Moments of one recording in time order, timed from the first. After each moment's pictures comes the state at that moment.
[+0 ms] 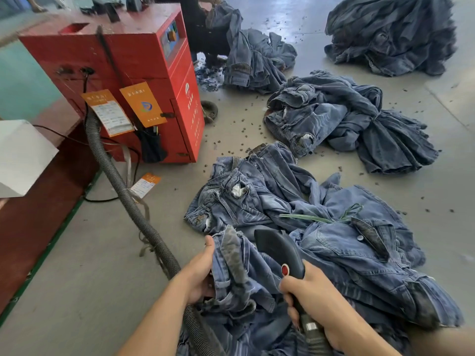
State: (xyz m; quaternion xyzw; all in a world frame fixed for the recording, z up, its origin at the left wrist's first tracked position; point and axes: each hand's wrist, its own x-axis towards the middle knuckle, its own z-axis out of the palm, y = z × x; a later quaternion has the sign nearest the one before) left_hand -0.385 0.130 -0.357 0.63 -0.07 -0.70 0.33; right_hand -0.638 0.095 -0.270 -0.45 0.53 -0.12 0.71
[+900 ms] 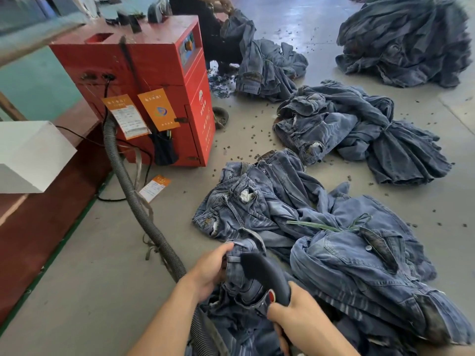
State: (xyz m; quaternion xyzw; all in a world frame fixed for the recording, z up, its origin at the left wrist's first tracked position) left_hand -0.393 0.128 -0.334 0.63 -0.13 -0.64 0.43; right_hand -0.617 0.124 -0.270 -0.60 0.54 -0.06 0.59
